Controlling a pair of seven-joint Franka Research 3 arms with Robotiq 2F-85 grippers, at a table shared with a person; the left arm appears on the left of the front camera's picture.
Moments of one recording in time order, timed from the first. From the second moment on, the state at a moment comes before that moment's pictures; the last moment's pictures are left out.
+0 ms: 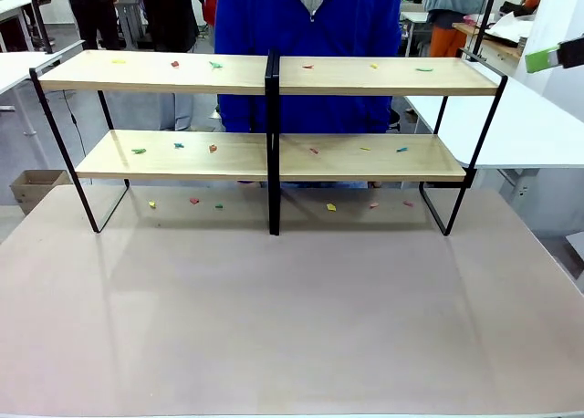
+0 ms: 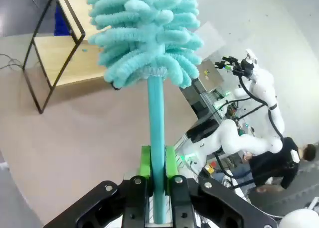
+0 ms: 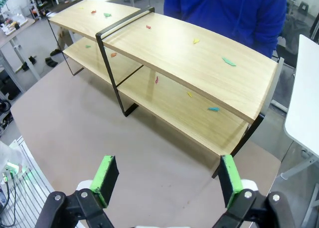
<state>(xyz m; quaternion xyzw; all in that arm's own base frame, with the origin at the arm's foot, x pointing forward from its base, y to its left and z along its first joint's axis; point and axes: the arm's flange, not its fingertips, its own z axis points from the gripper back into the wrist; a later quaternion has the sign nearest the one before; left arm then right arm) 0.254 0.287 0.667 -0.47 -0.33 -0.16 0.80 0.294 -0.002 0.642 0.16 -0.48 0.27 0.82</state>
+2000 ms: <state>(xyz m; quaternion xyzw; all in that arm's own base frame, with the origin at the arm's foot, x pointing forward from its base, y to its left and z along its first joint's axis) 0.204 0.099 0.524 -0.37 0.18 -0.45 0.79 0.294 -0.002 0.642 0.16 -0.48 0.27 0.82</state>
